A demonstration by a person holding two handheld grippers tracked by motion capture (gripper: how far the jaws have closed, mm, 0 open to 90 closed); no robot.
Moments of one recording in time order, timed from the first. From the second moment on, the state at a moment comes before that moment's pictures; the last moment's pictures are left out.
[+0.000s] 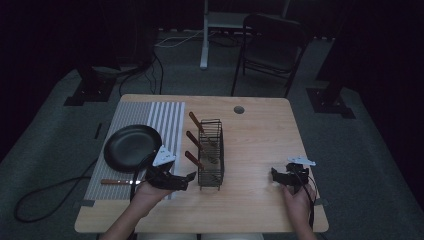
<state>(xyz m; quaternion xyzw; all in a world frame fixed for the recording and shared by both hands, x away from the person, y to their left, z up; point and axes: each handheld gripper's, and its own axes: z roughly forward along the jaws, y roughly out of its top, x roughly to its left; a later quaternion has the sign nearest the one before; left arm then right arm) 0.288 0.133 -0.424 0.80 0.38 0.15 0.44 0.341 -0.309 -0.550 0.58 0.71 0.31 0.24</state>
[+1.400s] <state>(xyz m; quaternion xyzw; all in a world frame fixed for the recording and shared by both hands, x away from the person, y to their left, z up) 0.309 0.111 -0.422 0.79 0.35 0.08 0.50 0.341 -0.309 -0.550 0.58 0.71 0.31 0.24</state>
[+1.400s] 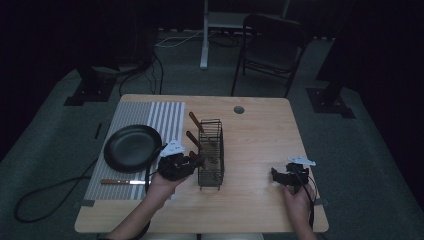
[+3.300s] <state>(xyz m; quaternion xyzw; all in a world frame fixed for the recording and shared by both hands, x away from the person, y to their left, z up) 0.334 0.181 -0.330 0.66 0.40 0.16 0.61 0.341 -0.309 -0.550 0.58 0.71 0.31 0.24</state>
